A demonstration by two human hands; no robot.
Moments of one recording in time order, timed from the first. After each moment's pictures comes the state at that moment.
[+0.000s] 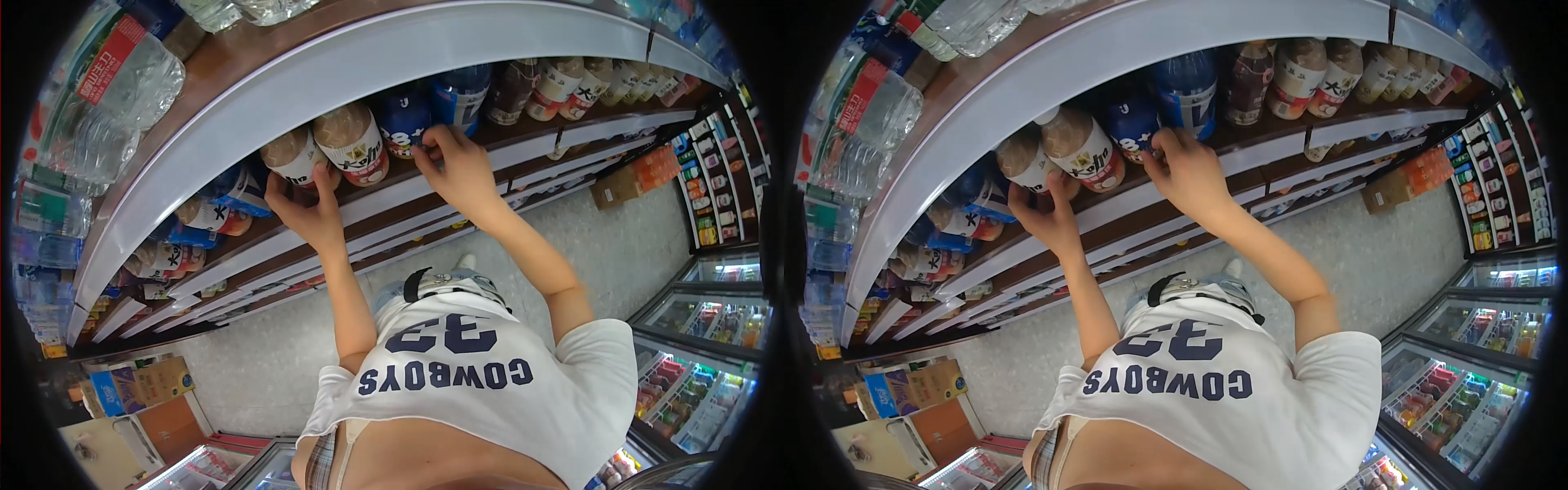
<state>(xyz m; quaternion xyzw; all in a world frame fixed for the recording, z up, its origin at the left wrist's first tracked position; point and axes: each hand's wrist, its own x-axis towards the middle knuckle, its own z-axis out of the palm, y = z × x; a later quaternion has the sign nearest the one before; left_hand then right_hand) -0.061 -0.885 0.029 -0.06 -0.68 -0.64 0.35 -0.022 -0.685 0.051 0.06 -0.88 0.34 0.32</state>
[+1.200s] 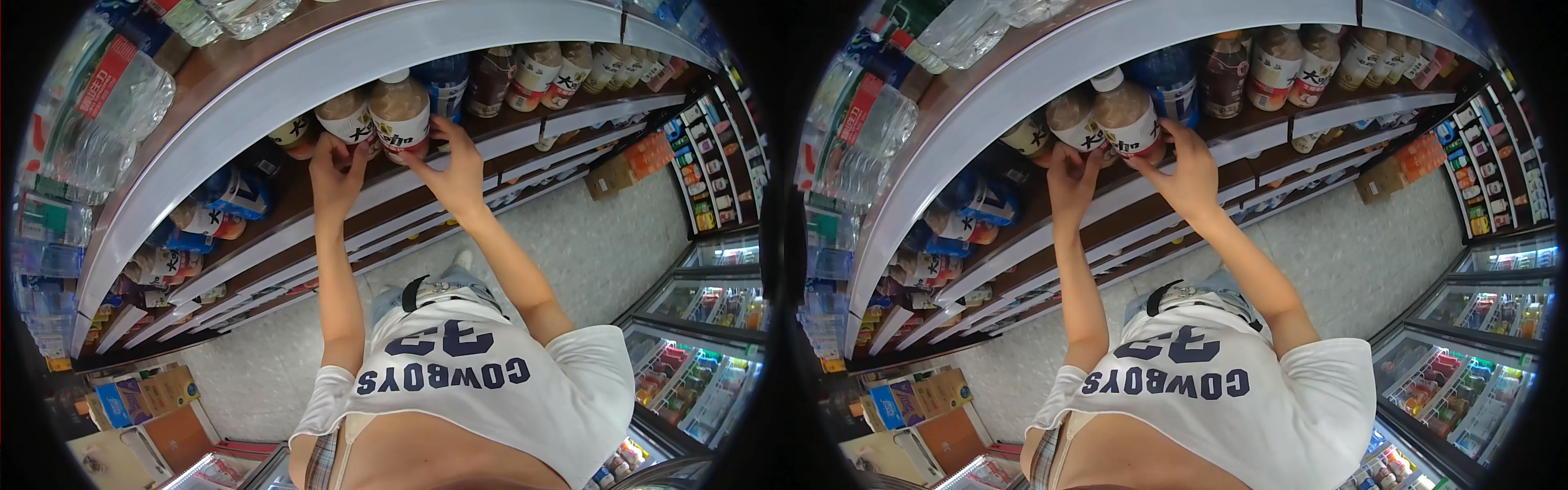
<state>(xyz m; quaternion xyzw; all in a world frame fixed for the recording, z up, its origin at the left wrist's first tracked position) -0.090 -0.860 0.035 -0.23 -0.75 -0.60 0.12 -0.012 -0.684 0.033 -0.02 -0.81 0.38 0.44</state>
